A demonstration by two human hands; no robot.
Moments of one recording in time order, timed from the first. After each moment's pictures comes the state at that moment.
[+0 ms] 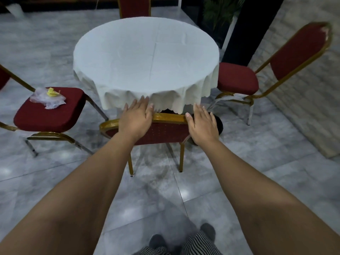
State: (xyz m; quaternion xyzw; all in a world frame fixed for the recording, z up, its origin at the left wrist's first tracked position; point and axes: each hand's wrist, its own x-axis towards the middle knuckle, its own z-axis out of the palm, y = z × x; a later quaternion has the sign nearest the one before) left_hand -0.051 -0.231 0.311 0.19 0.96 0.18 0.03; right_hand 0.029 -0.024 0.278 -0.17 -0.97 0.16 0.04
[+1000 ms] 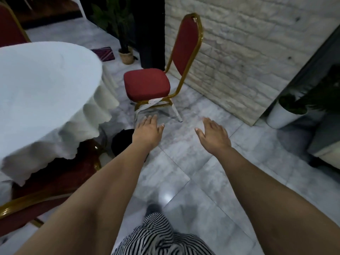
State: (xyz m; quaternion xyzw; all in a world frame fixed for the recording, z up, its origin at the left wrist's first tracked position) left_hand 0.039 0.285 0.284 0.40 0.90 0.09 0.14; right_hand 0.214 0.443 0.268 -0.39 -0.91 0.16 -0.01
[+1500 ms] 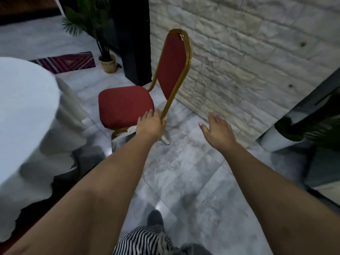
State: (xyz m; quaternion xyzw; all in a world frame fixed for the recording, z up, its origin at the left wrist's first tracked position) left_hand -0.111 0.587 0.283 0.39 0.90 0.11 0.15; right_hand 0.079 0.723 0.287 -0.41 -0.90 0.14 0.02
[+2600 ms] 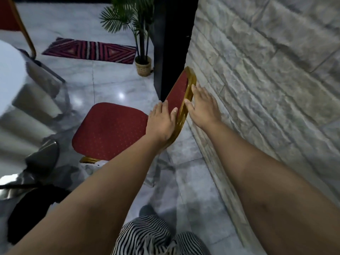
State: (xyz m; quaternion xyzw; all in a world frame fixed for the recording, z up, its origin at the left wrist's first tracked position) left_hand -0.298 1.025 0.283 0.18 0.93 0.30 0.09; right_hand -0.274 1.179 0.316 -0.15 -0.98 0.13 0.05
